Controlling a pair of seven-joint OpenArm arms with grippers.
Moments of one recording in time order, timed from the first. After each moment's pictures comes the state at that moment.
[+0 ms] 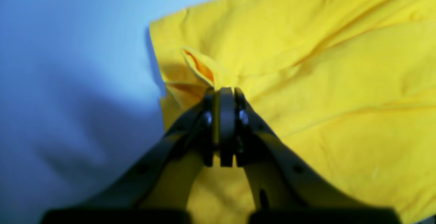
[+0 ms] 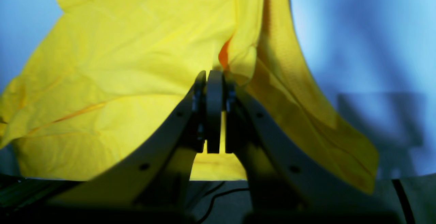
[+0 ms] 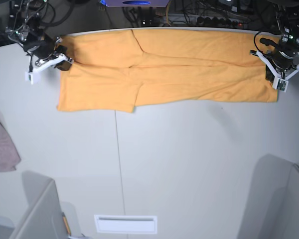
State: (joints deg) left arm 31.6 -24.2 -29.0 103.4 -16.1 -25.3 40.3; right arm -29.4 9.9 22.4 108.4 44.7 2.4 -58.6
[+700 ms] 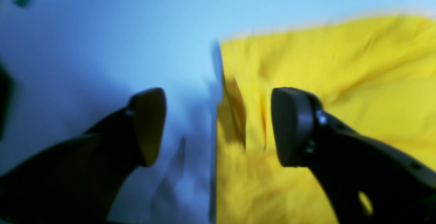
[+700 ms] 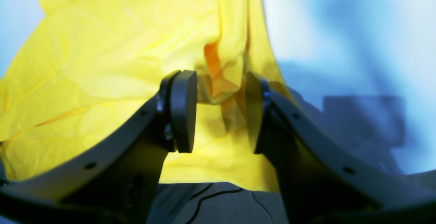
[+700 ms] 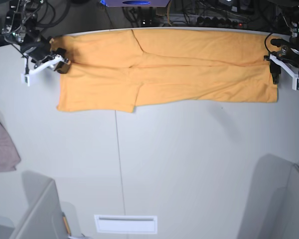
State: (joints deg) left arm 31.4 -18.3 -41.5 110.7 -16.6 -25.2 40.7; right arm -29.3 12.1 22.5 109.4 44.1 2.4 -58.2
